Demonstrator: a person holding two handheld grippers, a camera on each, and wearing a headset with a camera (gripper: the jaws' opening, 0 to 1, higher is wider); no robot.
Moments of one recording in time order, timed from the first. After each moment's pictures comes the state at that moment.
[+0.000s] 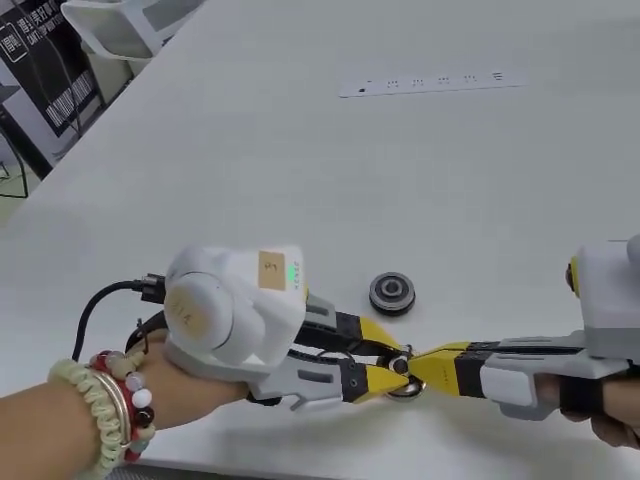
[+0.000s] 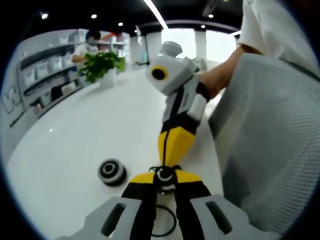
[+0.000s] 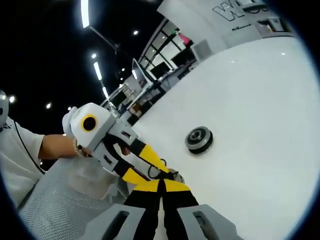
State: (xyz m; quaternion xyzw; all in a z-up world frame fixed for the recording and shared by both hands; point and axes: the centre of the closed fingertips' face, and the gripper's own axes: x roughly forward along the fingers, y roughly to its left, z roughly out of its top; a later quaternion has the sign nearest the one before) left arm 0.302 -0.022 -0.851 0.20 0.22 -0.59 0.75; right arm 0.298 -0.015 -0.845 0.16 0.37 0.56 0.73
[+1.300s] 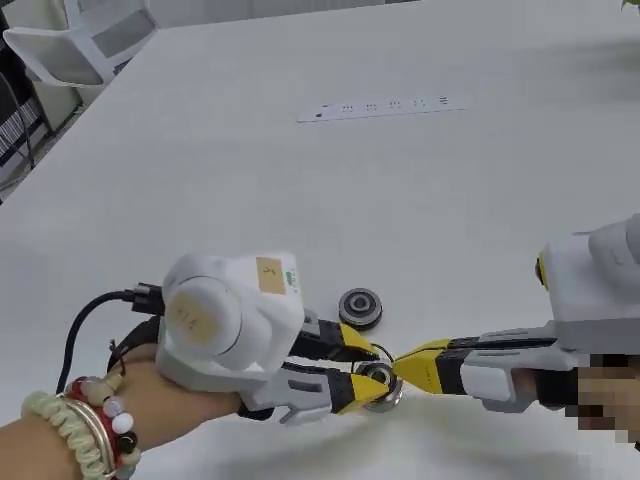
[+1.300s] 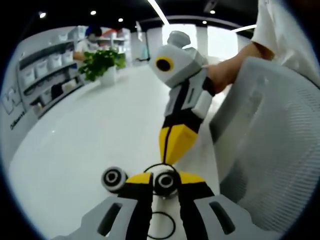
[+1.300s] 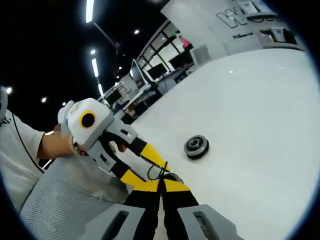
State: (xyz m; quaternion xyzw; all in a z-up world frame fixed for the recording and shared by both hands) left arm 0.304 -0.031 -0.827 0.20 0.22 -0.58 0.76; right arm 0.302 -0.028 -0.825 0.13 0.36 0.54 0.76
